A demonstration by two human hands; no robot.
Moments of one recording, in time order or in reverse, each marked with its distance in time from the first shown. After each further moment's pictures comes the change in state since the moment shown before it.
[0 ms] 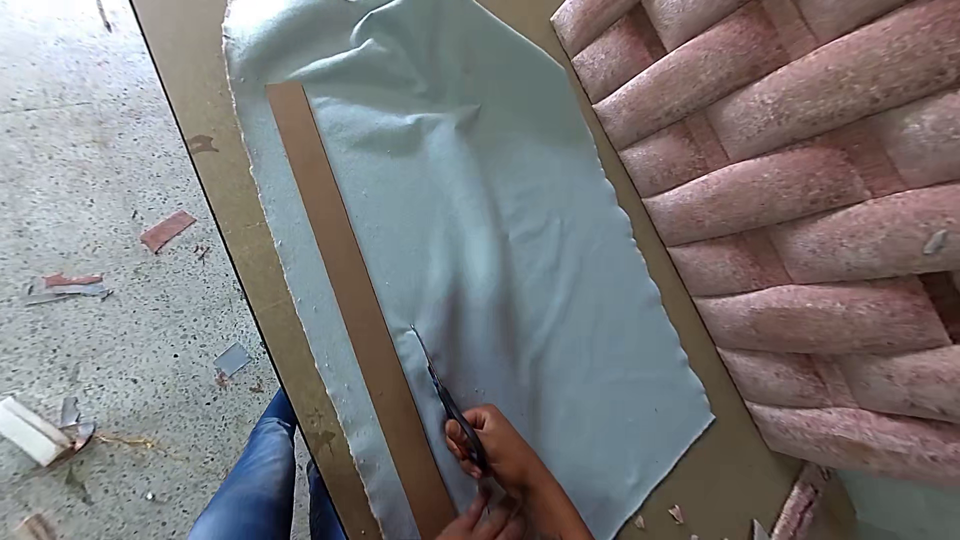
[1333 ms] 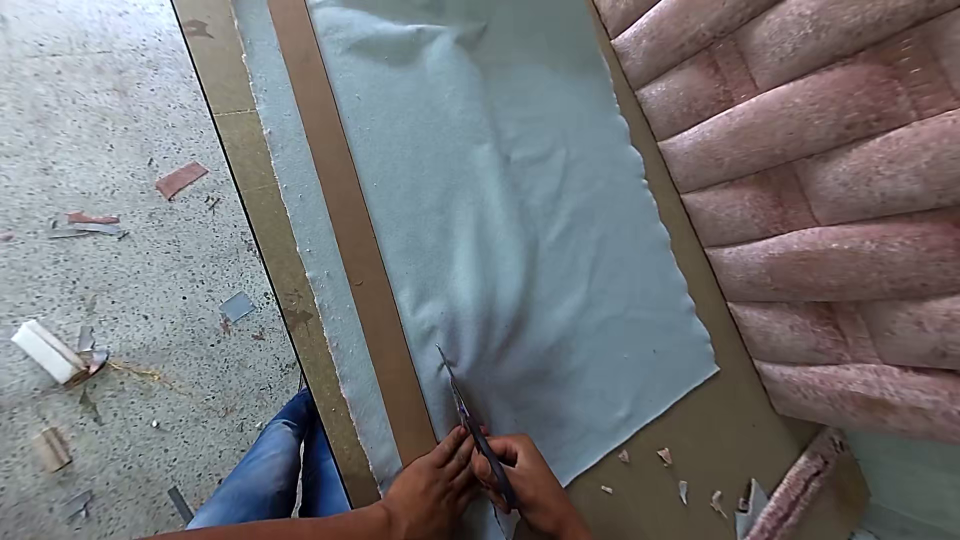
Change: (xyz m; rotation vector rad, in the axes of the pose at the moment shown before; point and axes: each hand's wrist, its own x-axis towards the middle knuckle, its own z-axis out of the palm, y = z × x) left_hand -0.002 0.017 0.111 0.327 -0.079 -0.027; right_hand -0.120 0.161 -0.032 -0.174 0.105 -0.123
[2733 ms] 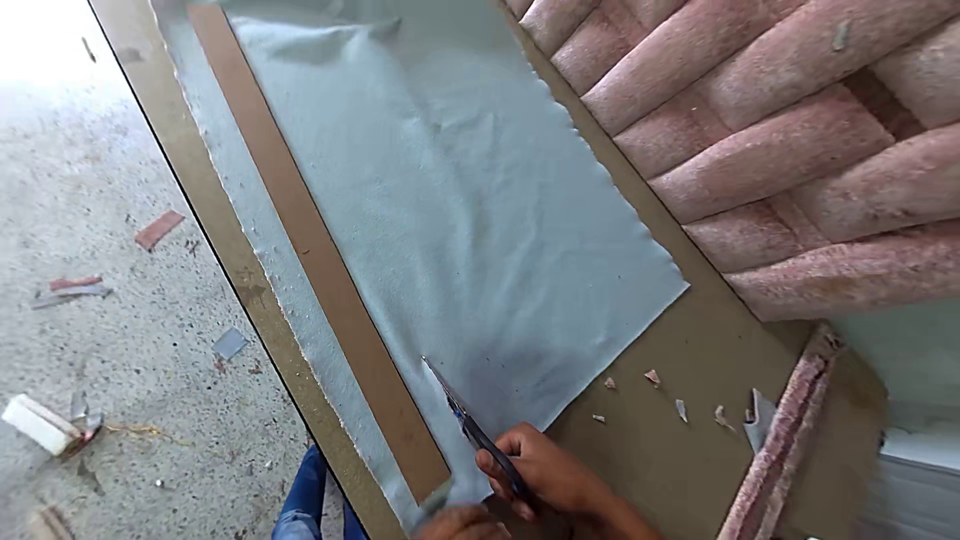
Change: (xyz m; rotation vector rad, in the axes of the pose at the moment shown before) left_hand -0.020 0.144 0.055 -0.678 0.527 -0.305; right_hand -0.075 0.050 -0.022 -0.073 -0.163 0.188
